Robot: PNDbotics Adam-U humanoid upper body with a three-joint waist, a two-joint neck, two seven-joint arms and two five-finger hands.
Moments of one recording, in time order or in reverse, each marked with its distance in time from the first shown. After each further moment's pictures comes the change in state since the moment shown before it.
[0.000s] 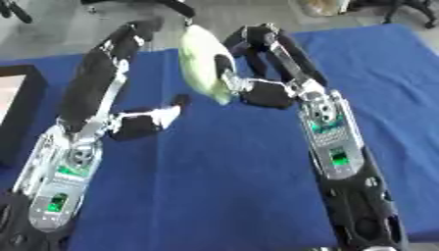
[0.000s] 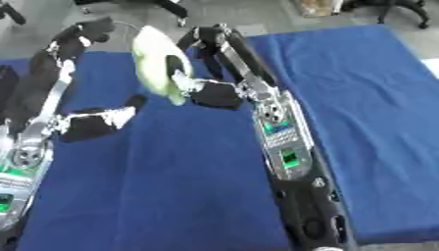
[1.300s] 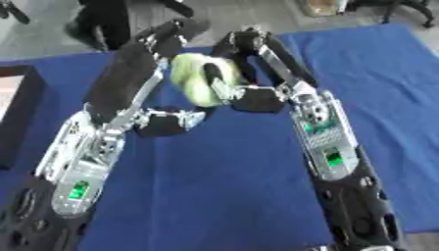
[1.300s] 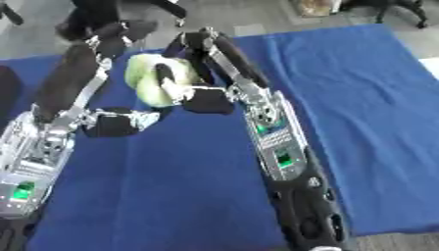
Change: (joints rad) left arm -0.090 -0.026 -0.074 0.034 -0.042 -0.060 -0.092; right arm -0.010 -0.001 0.034 0.011 -0.017 -0.017 0.027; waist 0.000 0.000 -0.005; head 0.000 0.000
